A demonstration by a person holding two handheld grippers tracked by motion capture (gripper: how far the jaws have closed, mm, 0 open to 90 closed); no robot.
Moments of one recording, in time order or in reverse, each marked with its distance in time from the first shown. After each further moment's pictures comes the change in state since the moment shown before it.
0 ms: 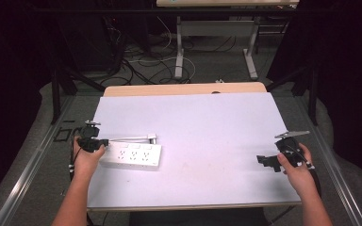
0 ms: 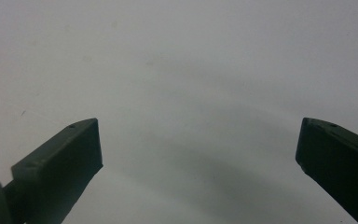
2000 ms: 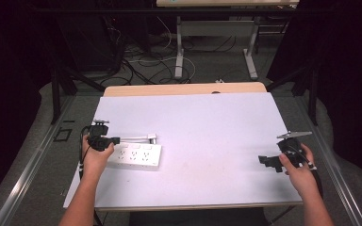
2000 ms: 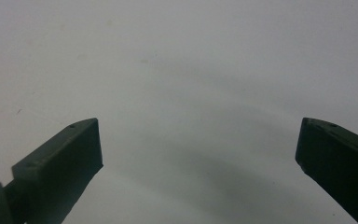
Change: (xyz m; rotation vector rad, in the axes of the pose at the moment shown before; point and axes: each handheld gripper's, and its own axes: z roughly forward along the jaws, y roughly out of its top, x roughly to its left) left arm -0.030 0.009 -0.002 -0.017 -0.130 -0.010; right arm -0.004 -0.003 -0.002 -0.003 -0.004 0.011
